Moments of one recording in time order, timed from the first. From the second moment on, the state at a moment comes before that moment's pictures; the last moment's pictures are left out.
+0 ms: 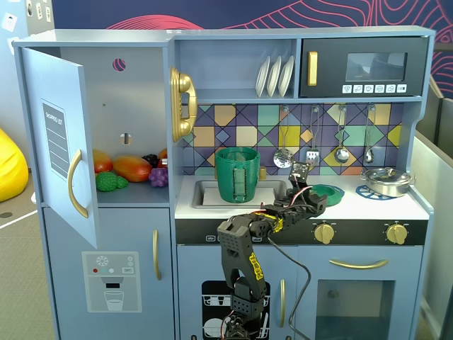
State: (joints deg) arm 33.0 105.5 118.9 -16.4 -93.9
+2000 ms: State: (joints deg) arm 10.4 122.8 92.7 14.2 -94.8
